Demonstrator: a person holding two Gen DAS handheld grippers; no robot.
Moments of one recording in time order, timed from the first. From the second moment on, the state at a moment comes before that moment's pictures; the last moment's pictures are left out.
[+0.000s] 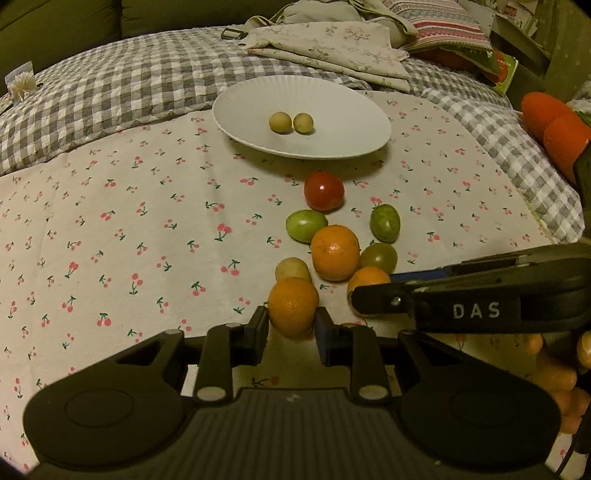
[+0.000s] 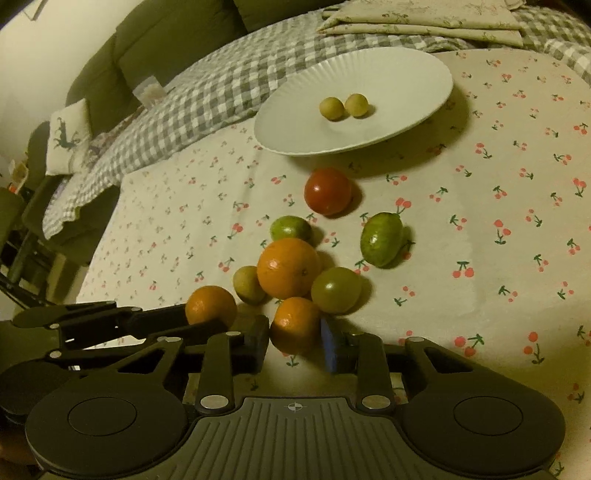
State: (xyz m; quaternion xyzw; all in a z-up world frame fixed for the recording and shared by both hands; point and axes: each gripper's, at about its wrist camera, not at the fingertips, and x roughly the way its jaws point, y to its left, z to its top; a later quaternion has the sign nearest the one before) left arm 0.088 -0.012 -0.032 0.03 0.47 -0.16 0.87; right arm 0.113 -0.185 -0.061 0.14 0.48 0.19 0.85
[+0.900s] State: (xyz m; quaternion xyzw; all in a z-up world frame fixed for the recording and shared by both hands) left arm 0.096 -0.019 -0.009 0.04 0.40 -0.17 0.90; right arm 0.114 -0.205 -0.016 0.13 0.42 0.16 0.88
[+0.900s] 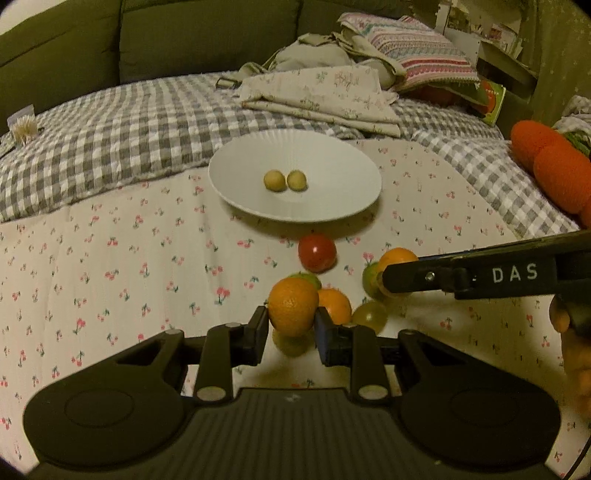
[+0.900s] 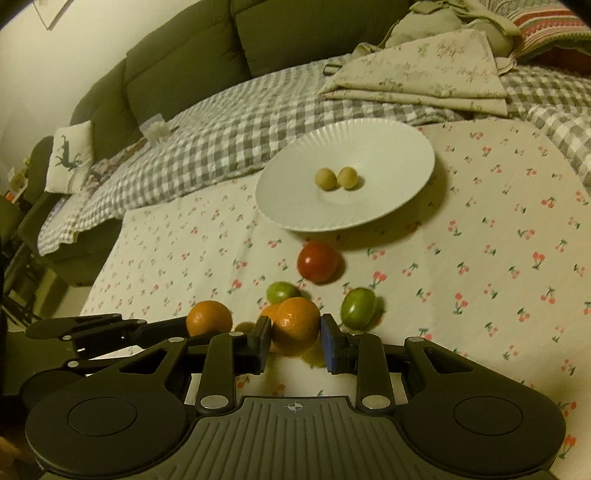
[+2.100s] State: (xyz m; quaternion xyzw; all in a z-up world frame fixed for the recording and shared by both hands) left arm 0.202 -0.047 -0.029 0.08 0.32 -0.18 0.93; right arm 0.202 -0.212 -0.021 0.06 0.34 0.12 0.93
